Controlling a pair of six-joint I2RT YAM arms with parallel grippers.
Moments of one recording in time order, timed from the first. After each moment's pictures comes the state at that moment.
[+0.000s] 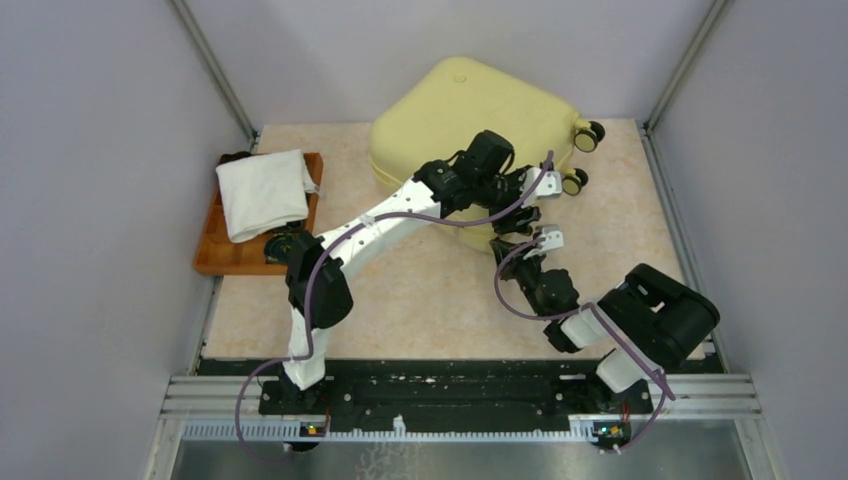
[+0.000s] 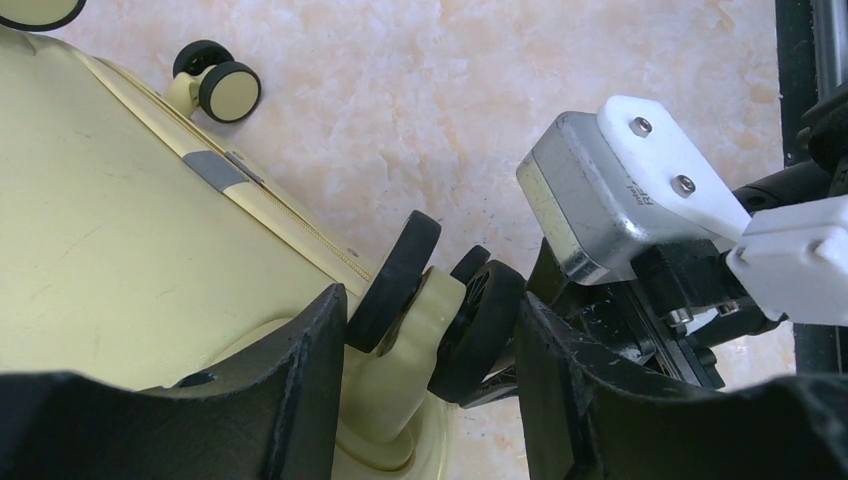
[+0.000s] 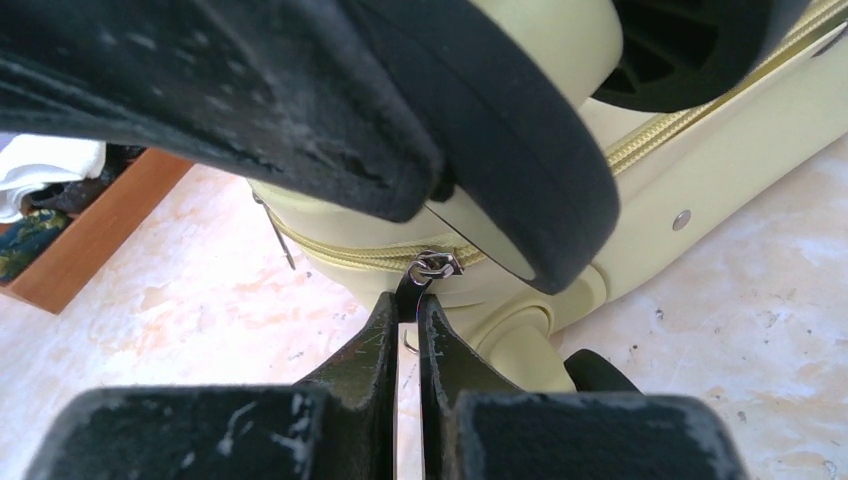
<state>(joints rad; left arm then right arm) -0.86 2.01 1.98 -0.61 0.46 0.54 0.70 1.53 0.18 1.40 0.29 0.33</state>
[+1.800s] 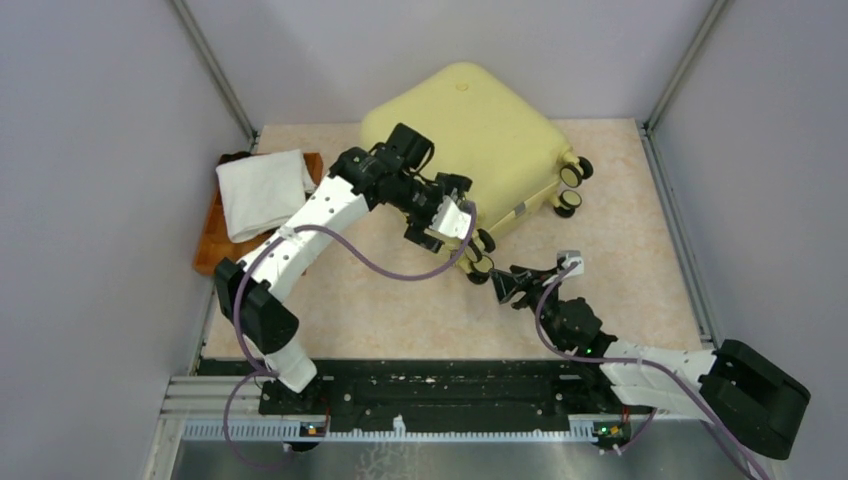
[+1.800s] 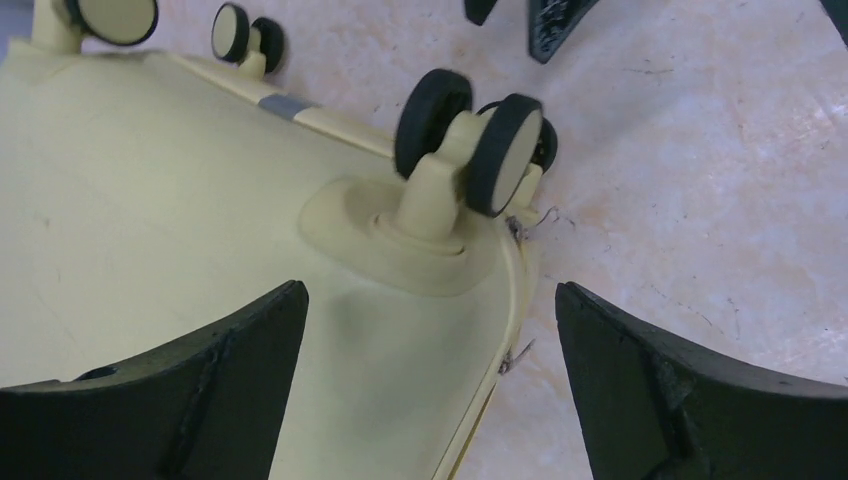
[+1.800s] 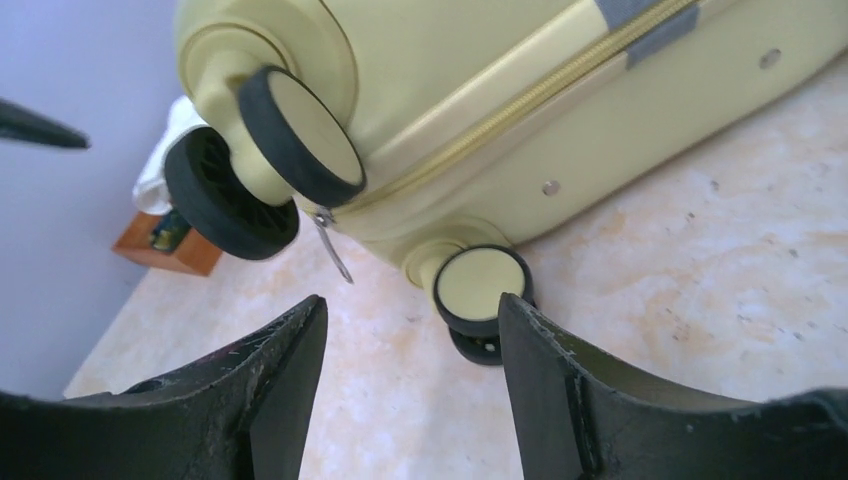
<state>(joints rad) -0.64 1.71 1.81 -1.07 0.64 1.35 0.89 0.97 0.01 1.01 0.44 0.55</state>
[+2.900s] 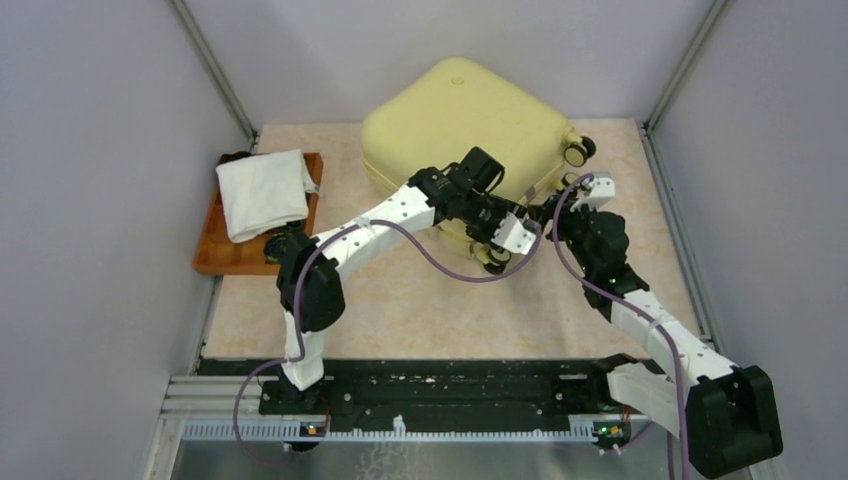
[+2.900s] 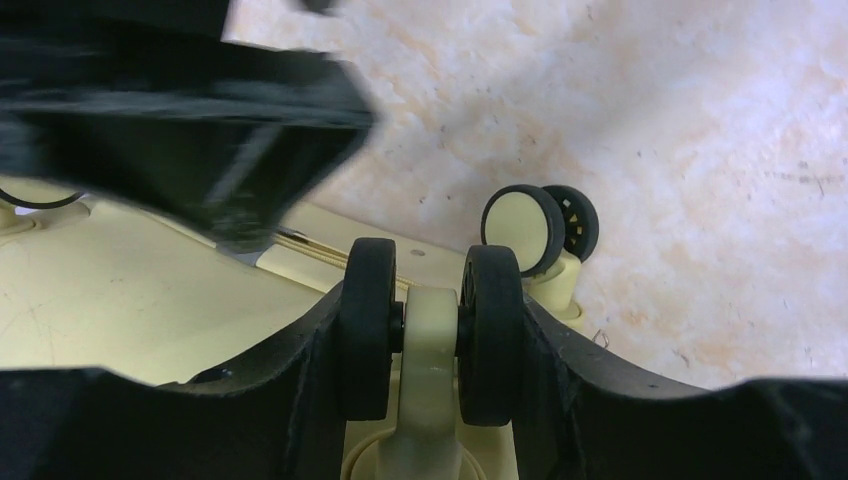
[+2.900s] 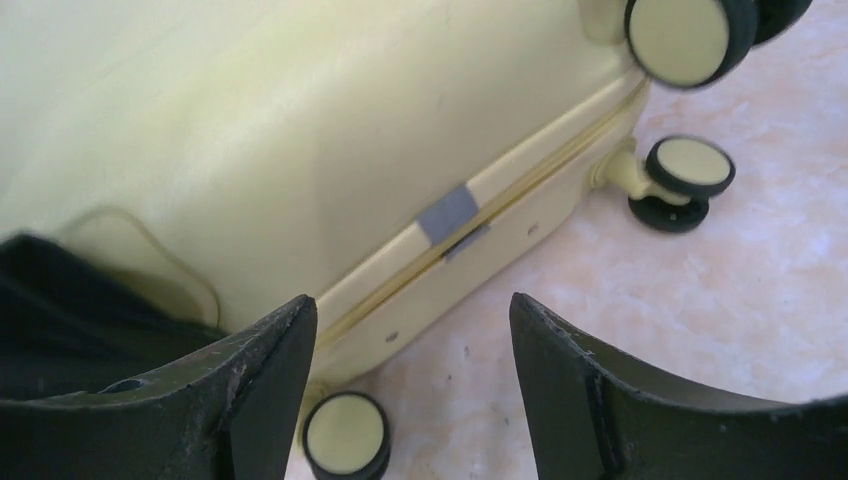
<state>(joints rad) -0.85 1.94 1.82 -0.78 0.46 1.31 0.30 0.99 0.53 0.33 0.05 0.28</state>
